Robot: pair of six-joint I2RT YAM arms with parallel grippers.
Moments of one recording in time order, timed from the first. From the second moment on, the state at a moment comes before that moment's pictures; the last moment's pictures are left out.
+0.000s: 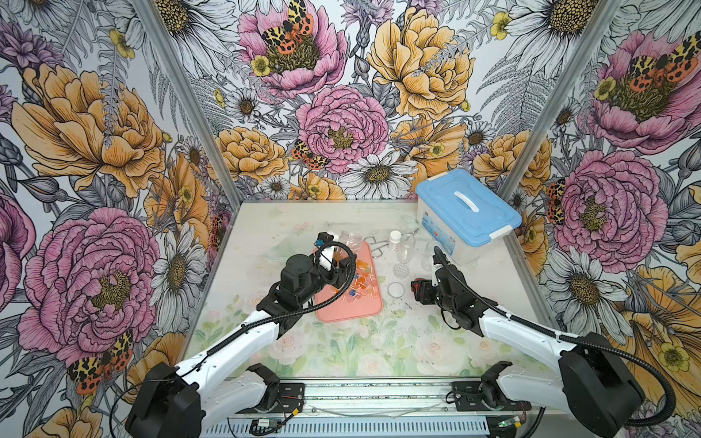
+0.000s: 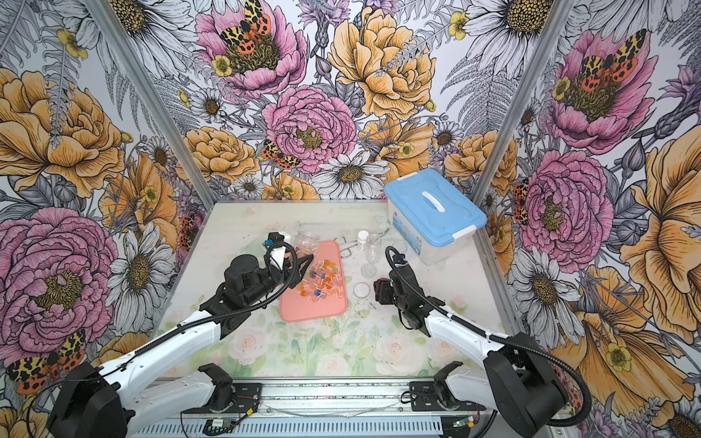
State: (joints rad) left arm -0.57 1.06 0.61 0.21 0.09 -0.14; right arm 0.51 1.22 0.50 0.00 0.10 0.46
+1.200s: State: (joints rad) left arm -0.62 0.99 0.61 -0.23 0.06 -0.32; right arm 0.42 1.24 0.61 0.23 0.18 0.52
